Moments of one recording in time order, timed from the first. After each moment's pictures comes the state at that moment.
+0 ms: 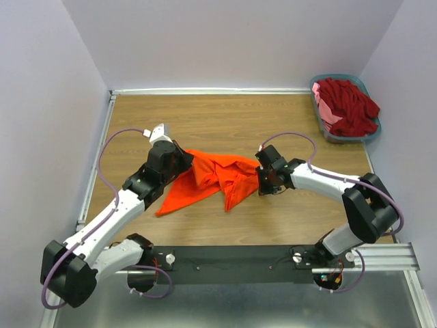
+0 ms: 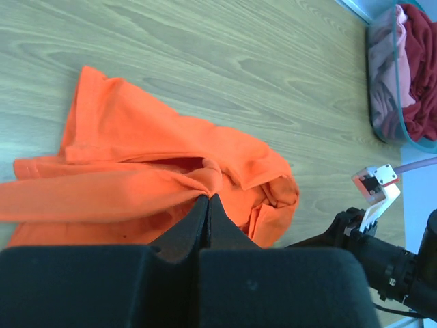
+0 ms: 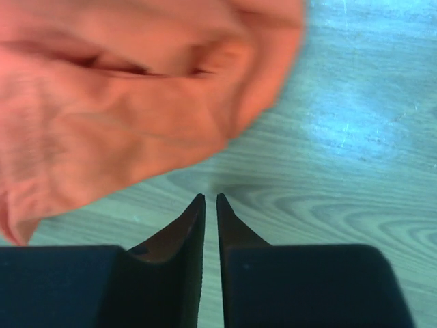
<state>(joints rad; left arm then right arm) -0.53 1.01 0.73 -0.18 -0.19 -0.81 0.65 1.53 0.85 -0.46 0.02 0.51</state>
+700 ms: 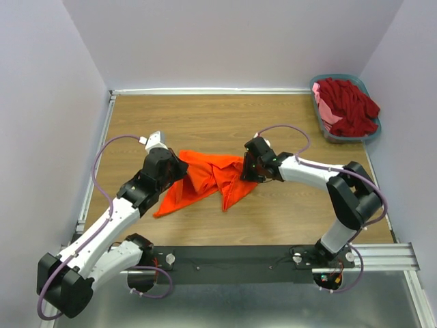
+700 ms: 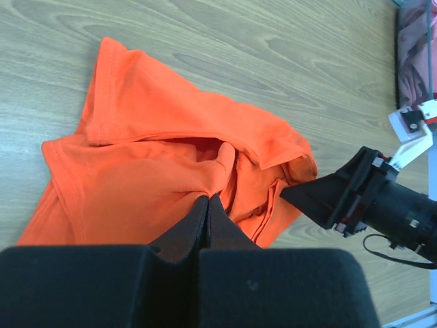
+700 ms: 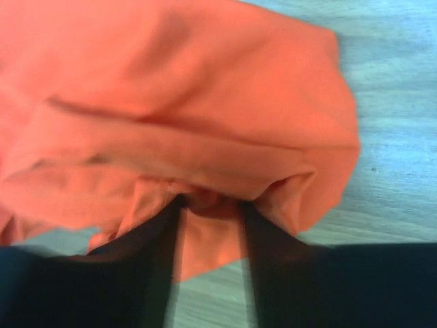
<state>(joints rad) -0.52 0.90 0.68 -0.29 -0.20 -0.79 0.68 1.68 0.98 -0.28 0.06 0.74</state>
